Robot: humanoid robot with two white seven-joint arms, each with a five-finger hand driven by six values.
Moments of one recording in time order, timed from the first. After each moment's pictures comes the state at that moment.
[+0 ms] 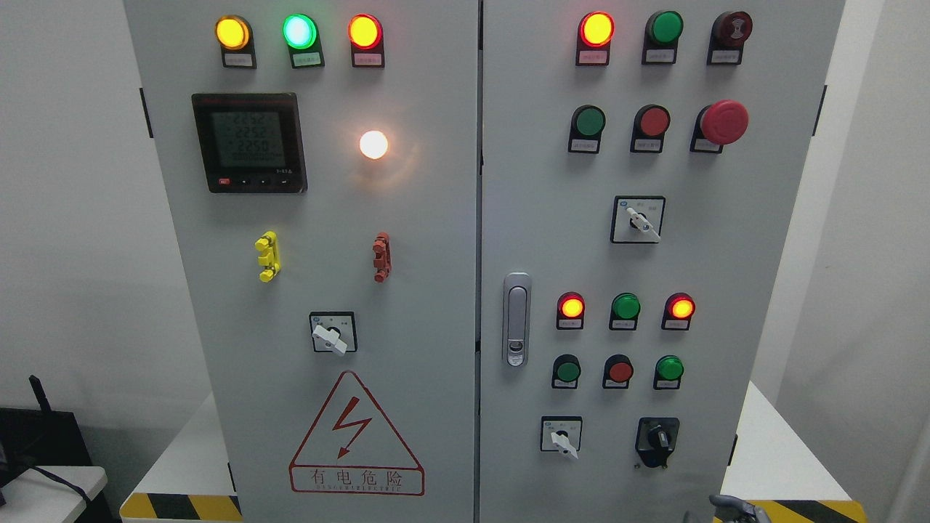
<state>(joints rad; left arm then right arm) 0.00 -0.09 0.08 0.06 0.00 -0.16 0.05 -0.03 0.08 -0.02 -1.75 0.22 0.08 -0.36</state>
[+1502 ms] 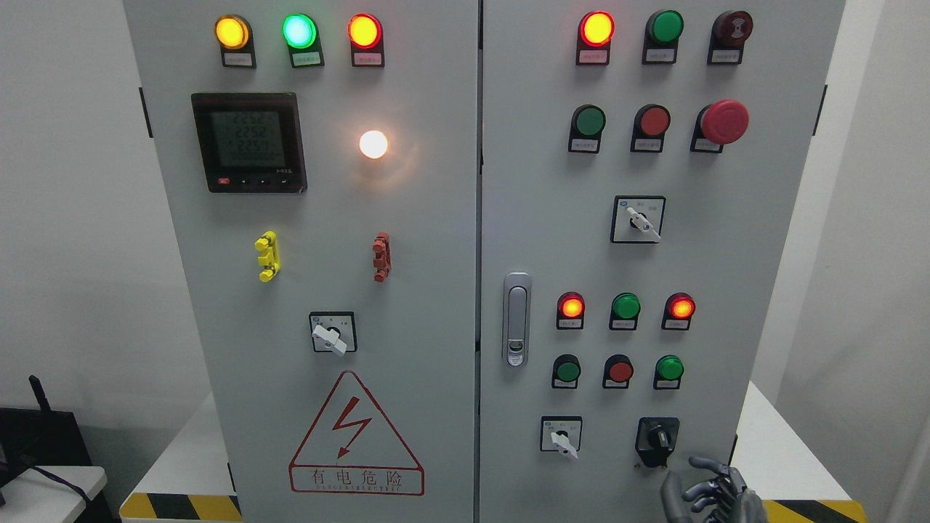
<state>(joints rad) 0.00 -0.09 0.08 0.06 0.00 -0.16 0.05 -0.19 0.12 -0.03 -1.59 0.27 0.10 -0.39</state>
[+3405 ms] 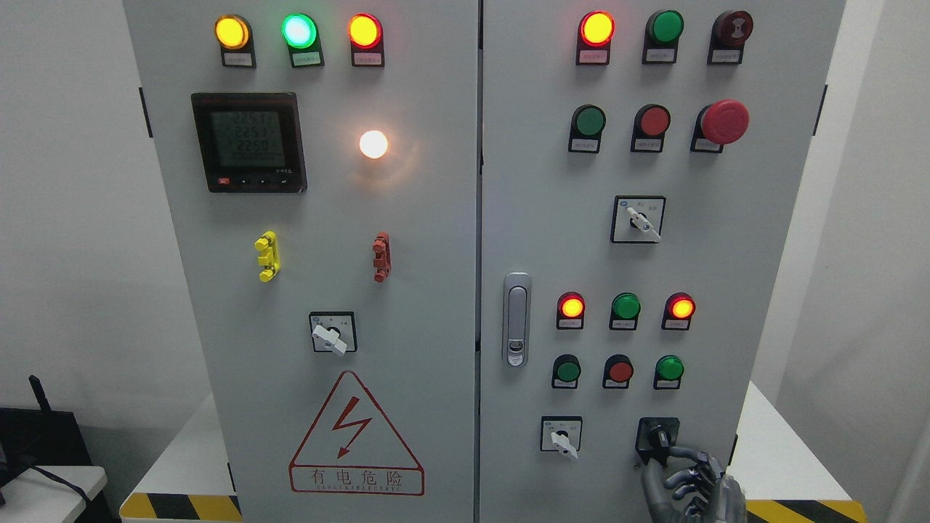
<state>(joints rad) 0.00 -0.09 0.08 0.06 0.00 -0.16 0.05 -0.23 0.13 0.00 -1.57 0.28 0.13 -0.40</state>
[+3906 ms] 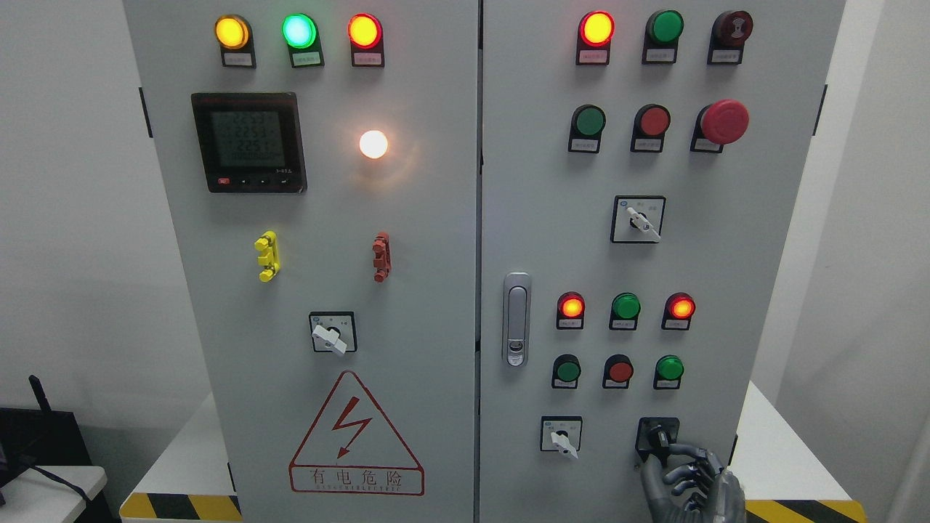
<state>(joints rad) 0.00 -0.09 0.08 0.06 0.00 -0.16 0.05 -0.24 0.13 0.00 -1.57 0.28 0.14 -0.40</state>
